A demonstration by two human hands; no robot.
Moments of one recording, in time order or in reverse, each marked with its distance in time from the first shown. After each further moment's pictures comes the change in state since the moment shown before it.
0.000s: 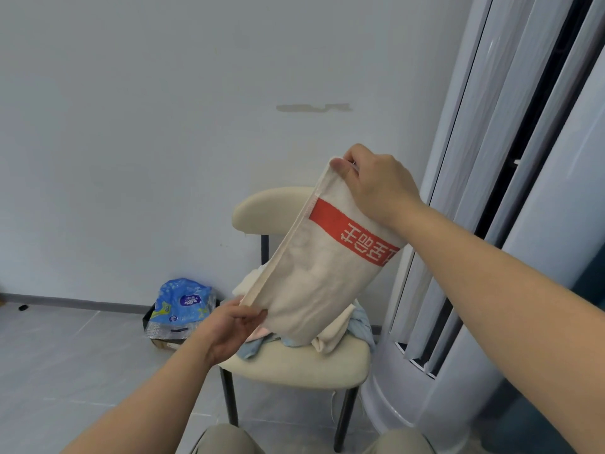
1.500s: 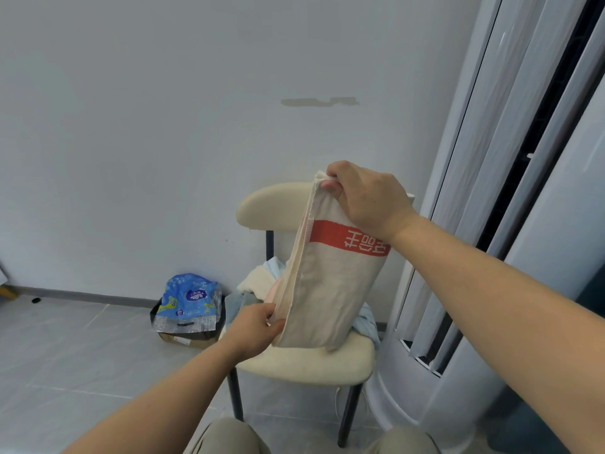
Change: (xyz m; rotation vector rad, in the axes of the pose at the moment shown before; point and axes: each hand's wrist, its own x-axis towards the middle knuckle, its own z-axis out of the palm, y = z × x) left_hand 0.019 -0.030 -0.001 1.470 0.054 0.339; right_hand -0.009 0.016 0.045 -0.064 0.269 -0.485
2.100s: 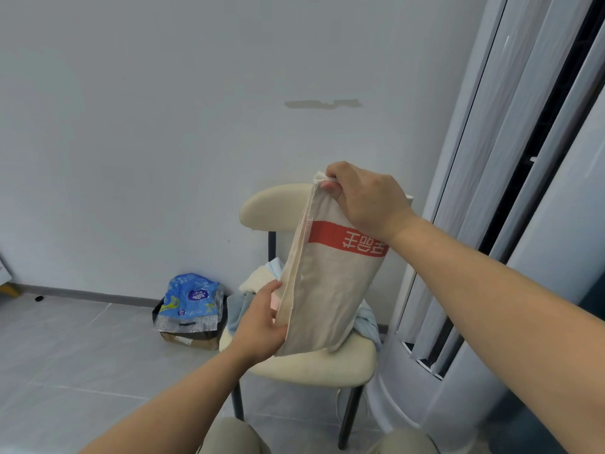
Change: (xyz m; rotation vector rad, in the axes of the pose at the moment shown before) left_hand -0.009 0.015 0.015 -0.356 0.167 0.011; right_hand 0.004 -0.004 0.003 0.019 0.054 -0.029
